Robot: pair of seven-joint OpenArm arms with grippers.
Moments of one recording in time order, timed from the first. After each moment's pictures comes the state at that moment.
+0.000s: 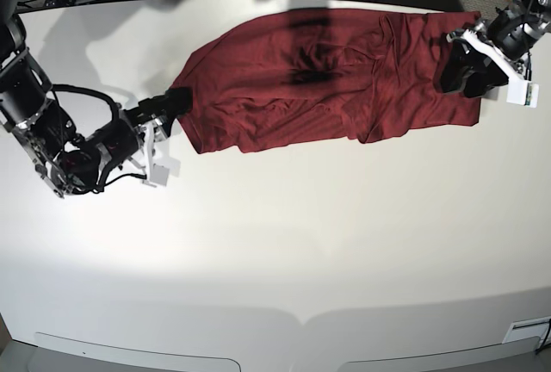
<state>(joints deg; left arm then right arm) 28.9 -13.7 -25.6 102.8 -43.0 -34.9 41.0 32.0 37.2 -53.4 53.1 88.0 32.4 -76.0</state>
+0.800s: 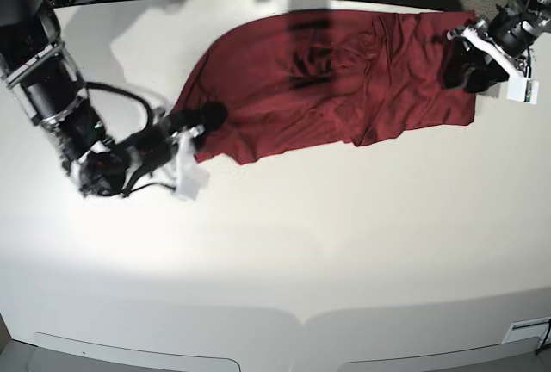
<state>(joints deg) 29.7 -13.7 -25.6 102.8 -40.6 -33.4 40.4 29.9 32.0 -41.3 53.0 86.1 32.4 -75.5</state>
